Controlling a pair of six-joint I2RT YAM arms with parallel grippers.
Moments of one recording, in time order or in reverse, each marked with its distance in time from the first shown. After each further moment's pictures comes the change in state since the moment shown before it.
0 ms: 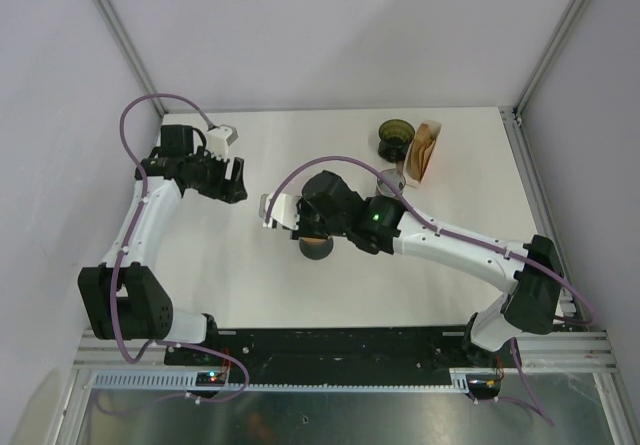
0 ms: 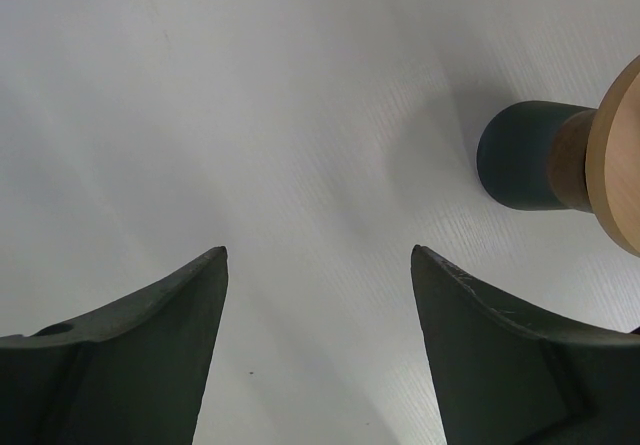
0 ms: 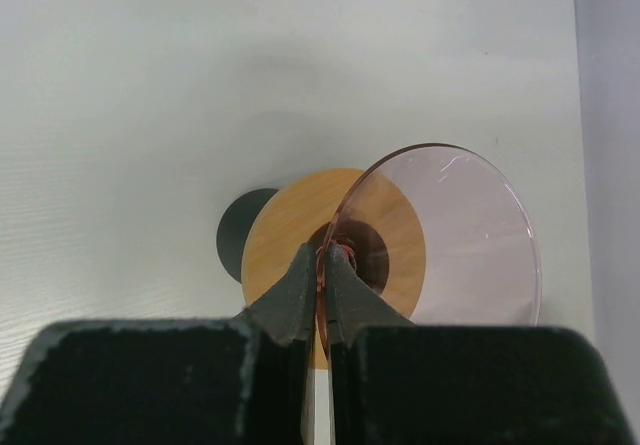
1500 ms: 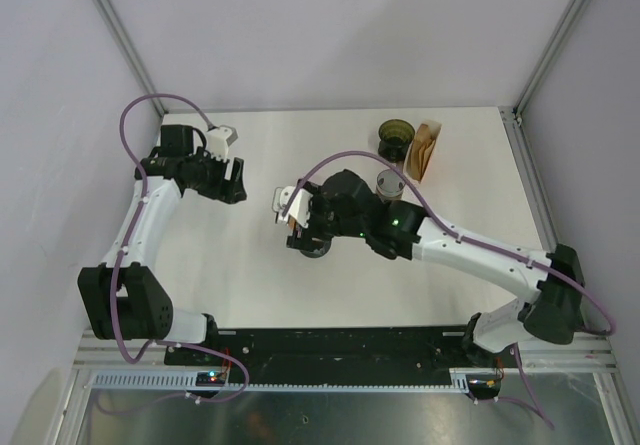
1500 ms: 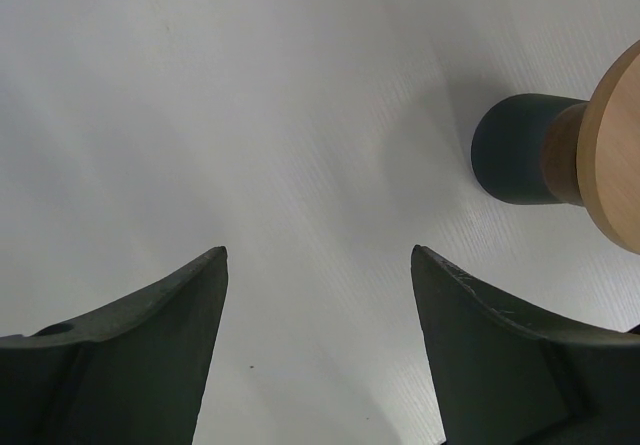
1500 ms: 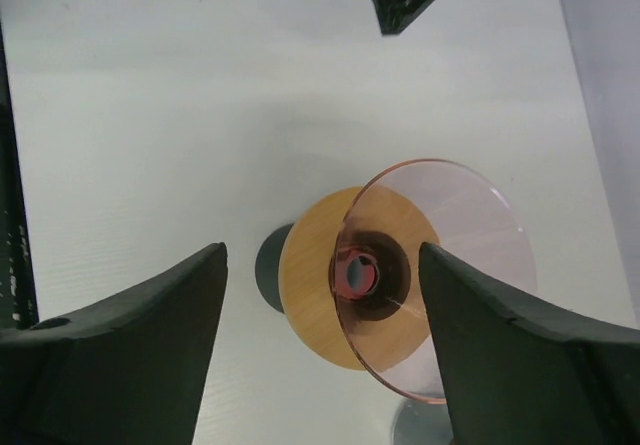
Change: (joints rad) left arm 0.000 0.000 0.001 -0.008 -0.006 0.003; right arm -0.019 -0.091 -0.111 0.126 -0.103 0.098
